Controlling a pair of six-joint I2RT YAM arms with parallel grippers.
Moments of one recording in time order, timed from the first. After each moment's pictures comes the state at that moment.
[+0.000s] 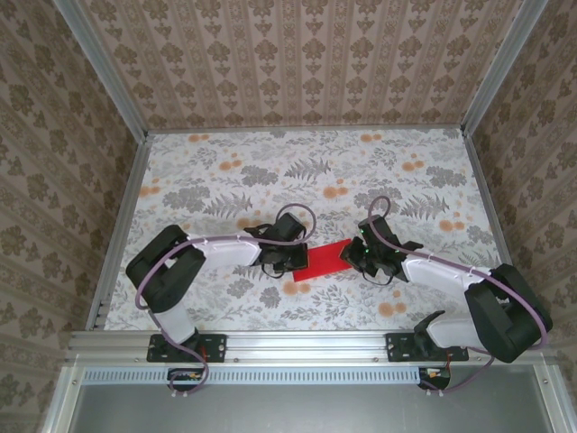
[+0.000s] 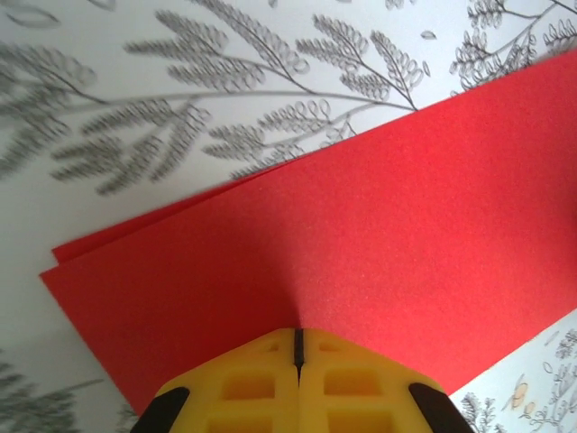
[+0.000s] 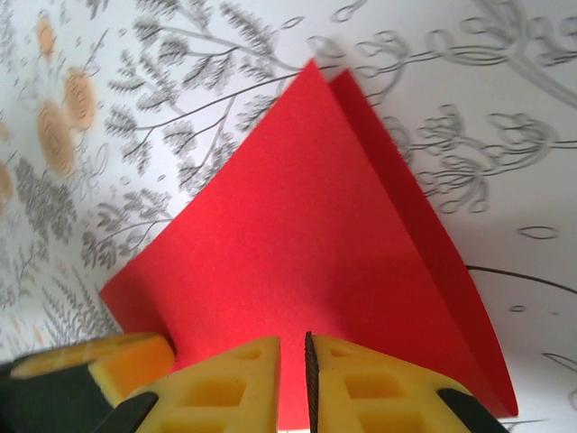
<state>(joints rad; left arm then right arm) -0.89 1.72 0.88 -0.24 0.21 -0.87 0.50 1.30 0.52 -0.16 -0.19 1.06</state>
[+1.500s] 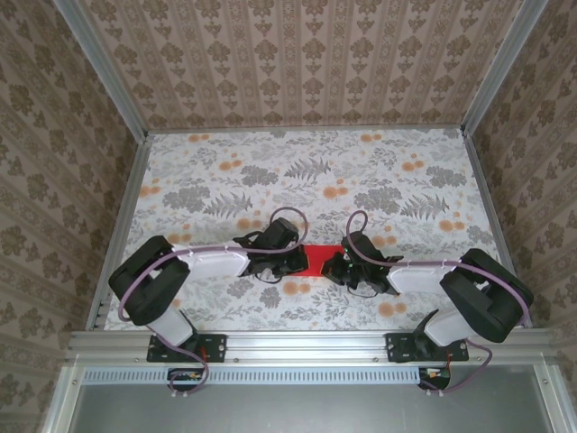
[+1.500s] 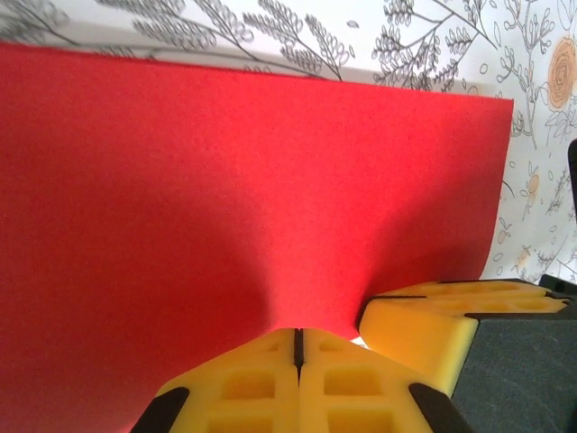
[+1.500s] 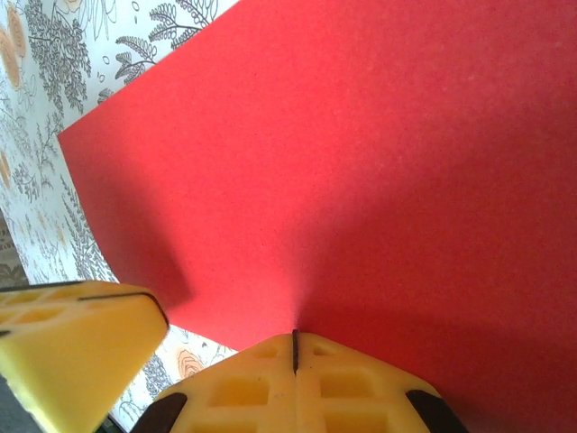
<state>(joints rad) -0.93 1.61 0.75 -0.06 0.25 -1.00 0.69 1.44 0.42 0.19 -0.26 1.18</state>
